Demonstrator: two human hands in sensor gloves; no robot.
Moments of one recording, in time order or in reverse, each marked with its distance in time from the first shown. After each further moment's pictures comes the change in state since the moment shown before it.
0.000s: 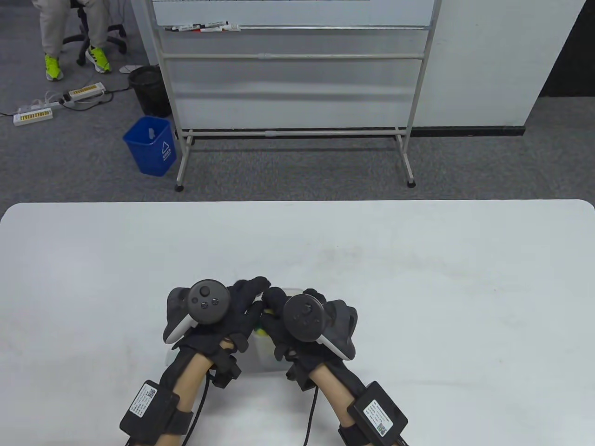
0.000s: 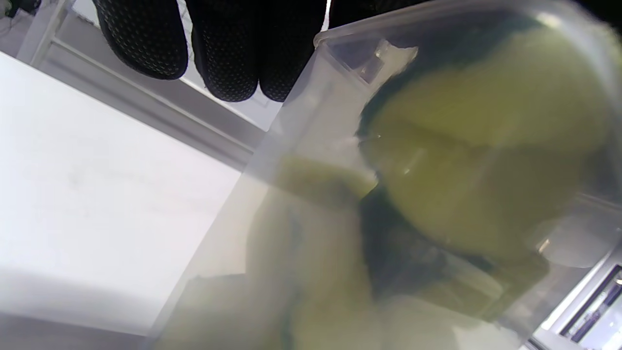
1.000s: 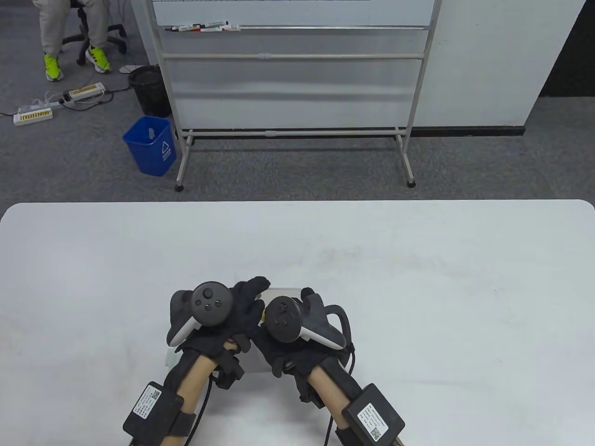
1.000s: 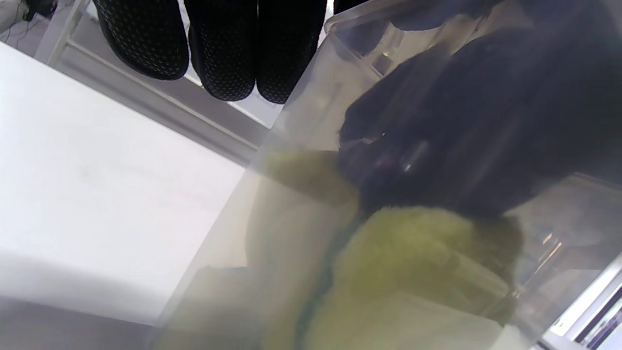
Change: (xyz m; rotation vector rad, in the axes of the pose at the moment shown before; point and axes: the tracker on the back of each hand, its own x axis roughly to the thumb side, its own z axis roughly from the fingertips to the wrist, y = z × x) left_hand -0.001 -0.004 0.001 -0.007 0.029 0.015; right_hand 0.004 0.021 -0.002 0.420 -0.037 0.094
